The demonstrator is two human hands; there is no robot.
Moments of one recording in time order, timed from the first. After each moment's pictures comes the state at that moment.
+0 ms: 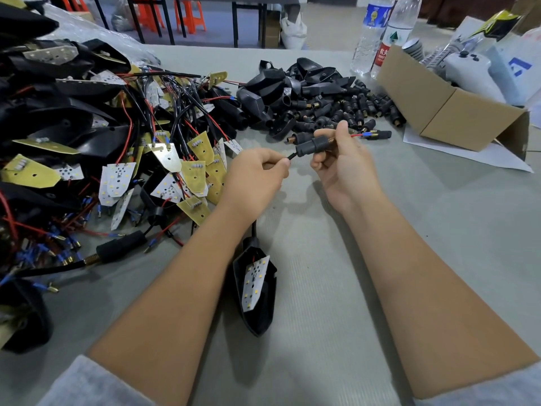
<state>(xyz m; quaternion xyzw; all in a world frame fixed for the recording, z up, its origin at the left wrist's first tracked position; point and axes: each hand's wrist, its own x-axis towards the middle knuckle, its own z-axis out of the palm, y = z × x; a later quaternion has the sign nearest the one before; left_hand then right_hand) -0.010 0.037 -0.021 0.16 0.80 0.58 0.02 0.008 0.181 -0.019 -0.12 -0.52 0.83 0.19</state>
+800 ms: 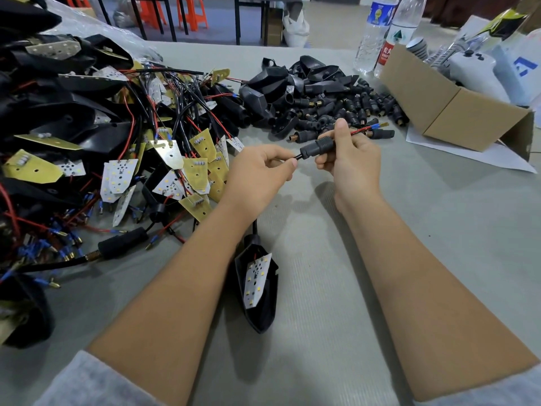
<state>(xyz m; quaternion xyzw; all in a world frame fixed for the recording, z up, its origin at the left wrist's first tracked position) -0.006 0.036 -0.017 0.19 0.78 0.60 0.02 0.013 0.177 -0.017 -0.17 -0.63 0.70 0.30</state>
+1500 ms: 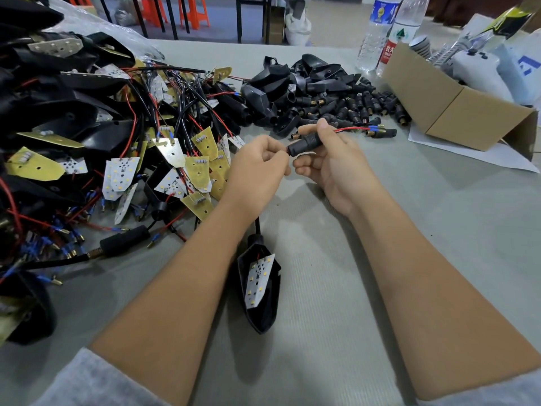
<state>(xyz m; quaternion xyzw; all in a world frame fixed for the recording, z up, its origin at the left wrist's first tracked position) -0.006 0.037 -0.017 0.15 0.76 0.63 0.01 0.015 0.171 -0.013 -0.04 -0.61 0.78 0.12</state>
